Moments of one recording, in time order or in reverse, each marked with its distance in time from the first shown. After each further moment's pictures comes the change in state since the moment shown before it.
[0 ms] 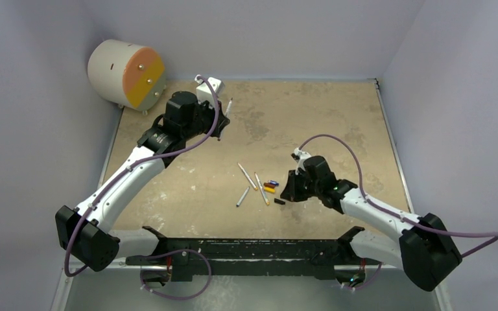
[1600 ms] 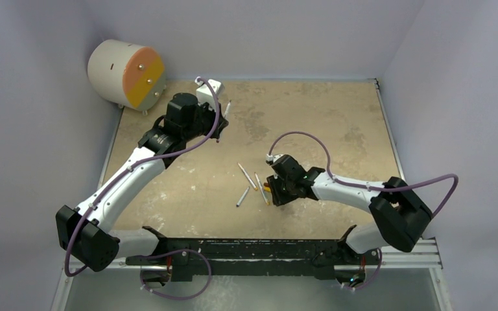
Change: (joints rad) left arm 0.000 -0.002 -0.017 -0.009 -0.023 0.003; right arm 0.205 0.325 0.265 -0.206 0.248 -0.137
